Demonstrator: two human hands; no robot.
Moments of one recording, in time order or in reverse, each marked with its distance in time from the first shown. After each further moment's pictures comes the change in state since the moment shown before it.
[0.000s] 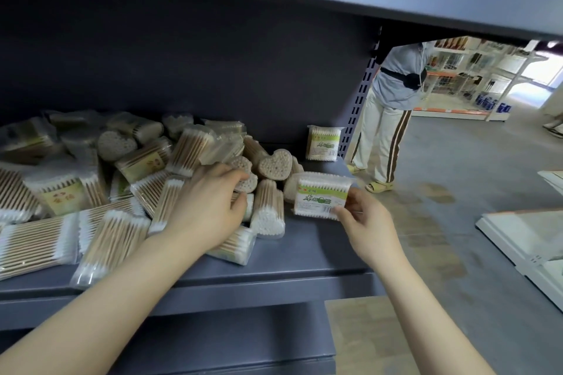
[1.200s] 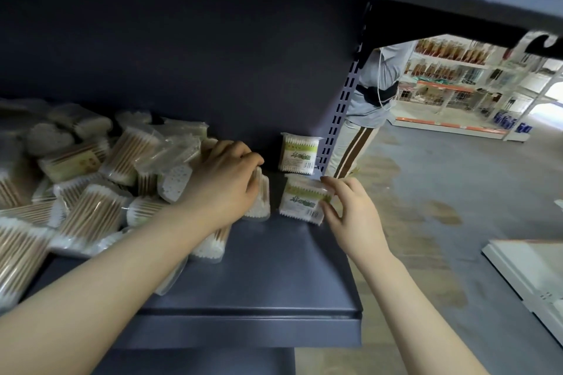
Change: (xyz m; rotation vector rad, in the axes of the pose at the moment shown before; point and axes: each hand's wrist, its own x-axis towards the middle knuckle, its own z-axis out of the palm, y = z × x) left_hand 0.072 0.067 0.044 0.120 0.066 0.102; right_hand 0.076 0.064 -0.031 -0.285 -0.002 -0.377
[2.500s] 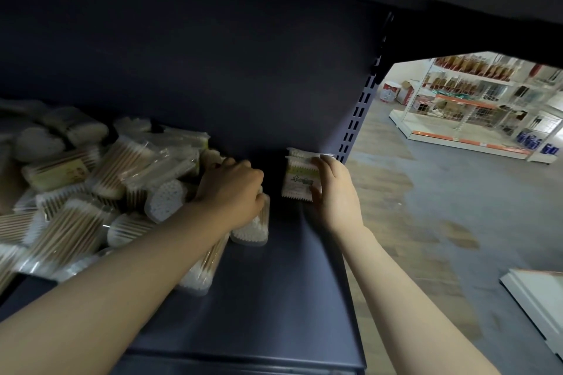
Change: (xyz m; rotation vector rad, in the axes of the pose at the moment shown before) left_hand 0.040 0.000 0.024 0.148 -0.194 -0.122; right_hand 0.080 0.021 0.044 -0.090 -0.061 -0.022
